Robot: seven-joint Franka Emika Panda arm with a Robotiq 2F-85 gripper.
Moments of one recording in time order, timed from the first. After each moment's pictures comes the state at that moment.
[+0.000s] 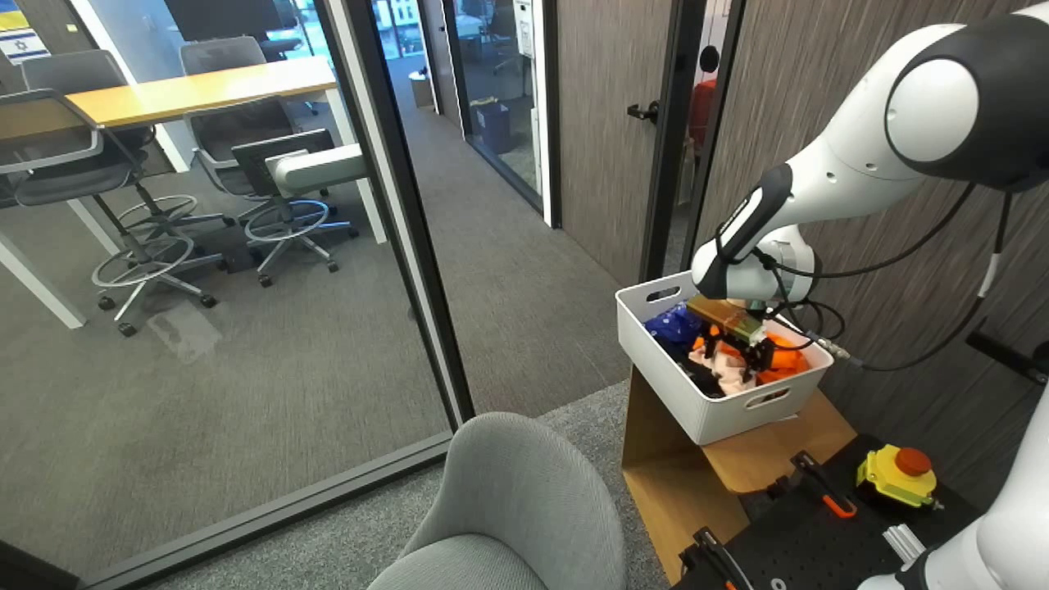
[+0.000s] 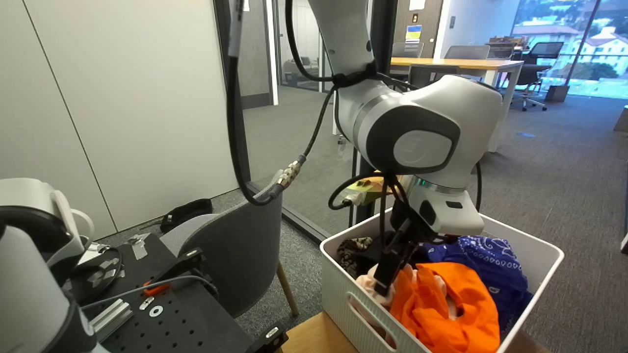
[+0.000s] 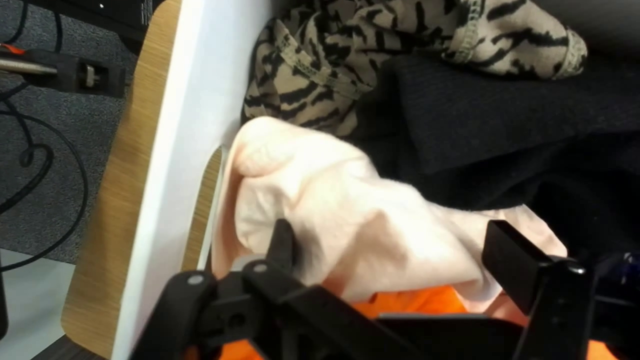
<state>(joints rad) -0.12 0.43 -0.23 -2.33 0.31 2.58 0.86</state>
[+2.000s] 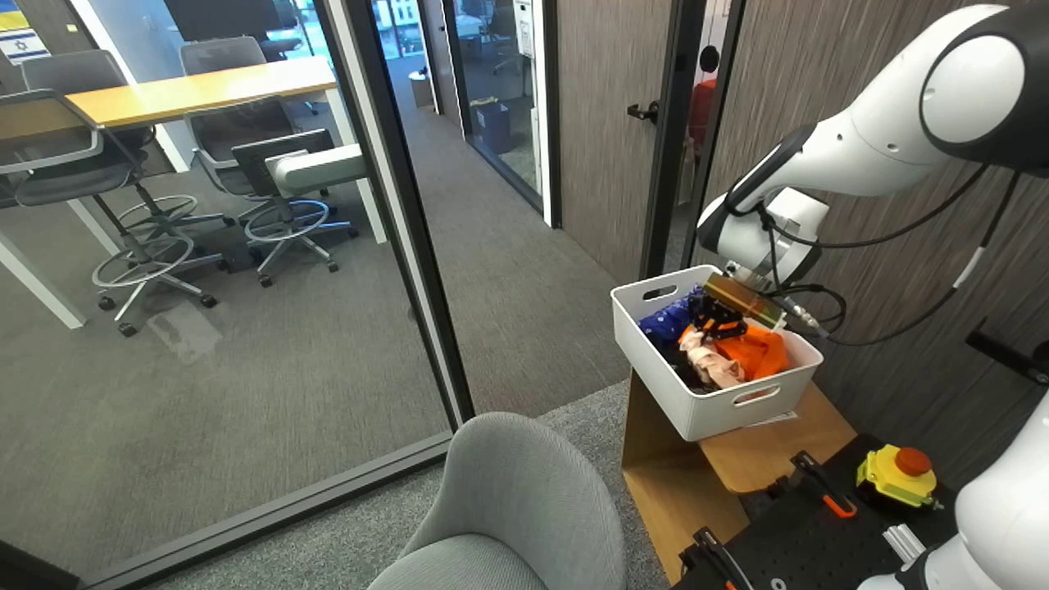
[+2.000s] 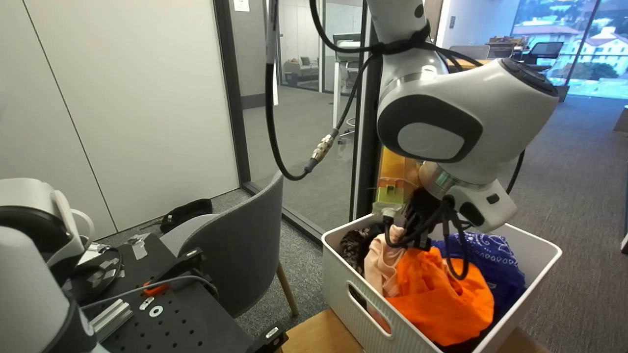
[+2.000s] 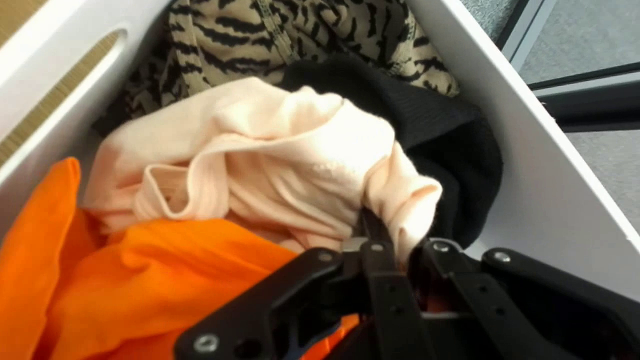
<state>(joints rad) -0.33 0.41 -0.03 -2.25 0.74 2.57 0.04</state>
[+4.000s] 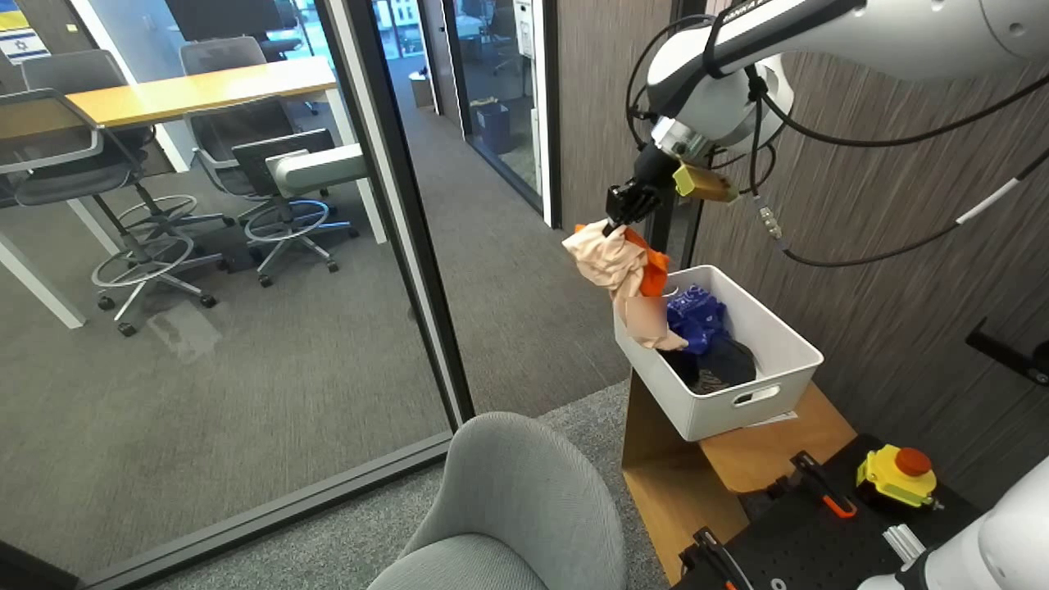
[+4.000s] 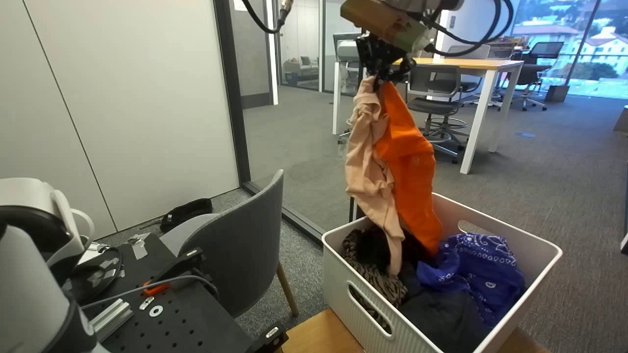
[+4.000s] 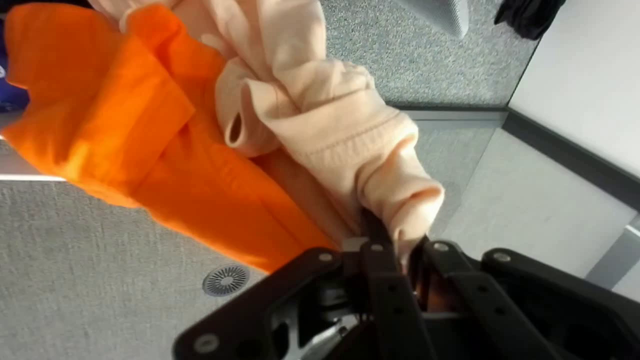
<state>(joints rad) -0.10 0.05 0.00 -2.07 0.61 2.29 -0.55</state>
